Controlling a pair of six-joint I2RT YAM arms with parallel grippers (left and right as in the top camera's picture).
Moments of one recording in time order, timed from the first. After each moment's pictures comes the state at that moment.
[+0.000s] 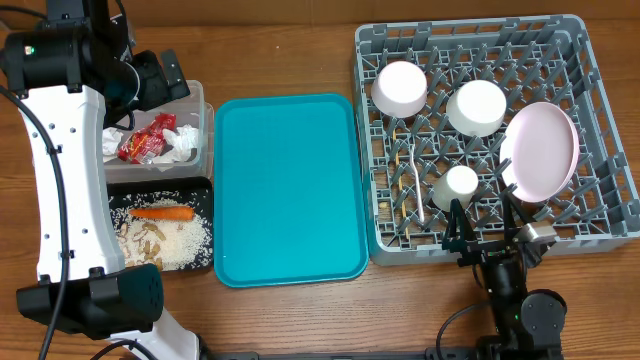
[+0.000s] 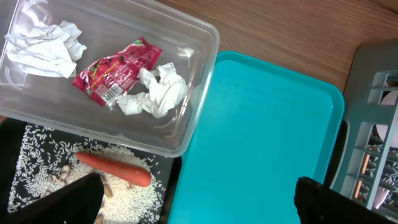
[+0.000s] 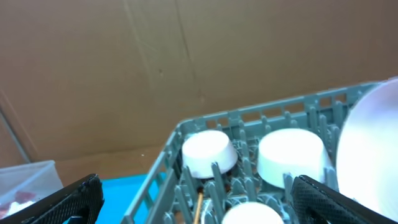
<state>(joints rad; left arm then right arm) 0.12 1.83 2.15 -1.47 0.10 -0.28 0.07 0.01 0.02 0.10 -0.09 0.28</state>
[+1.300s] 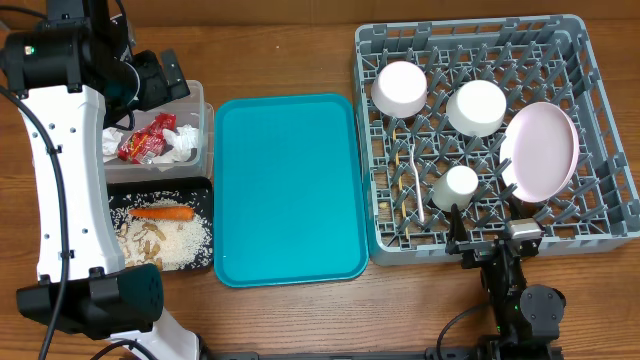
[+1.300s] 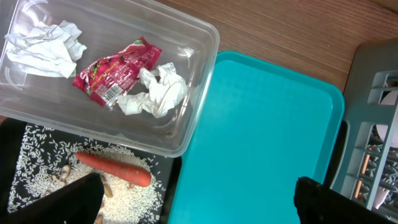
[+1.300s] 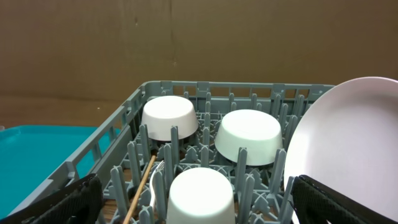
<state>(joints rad) 0.12 1.83 2.15 -1.47 0.10 -0.28 0.00 0.01 0.02 -0.03 -0.11 -0.01</state>
